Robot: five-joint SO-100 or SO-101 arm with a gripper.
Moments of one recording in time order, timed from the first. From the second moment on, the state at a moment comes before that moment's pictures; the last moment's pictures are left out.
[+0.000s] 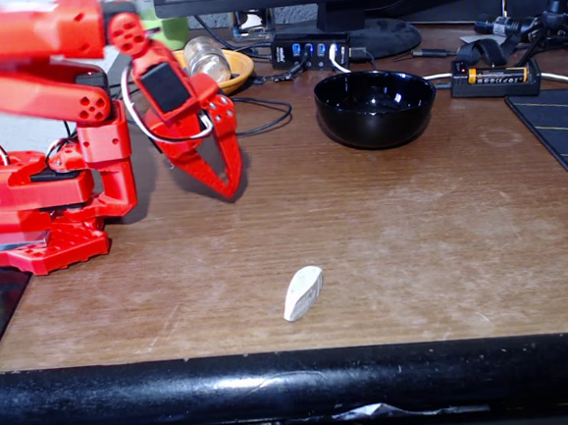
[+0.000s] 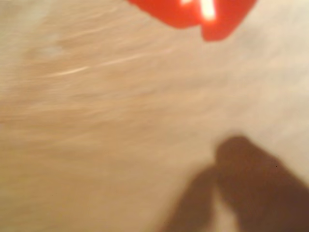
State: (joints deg) arm -8.6 157.0 162.4 56.9 -20.0
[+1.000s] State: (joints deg) arm 11.6 126.7 129.9 67.2 -43.6
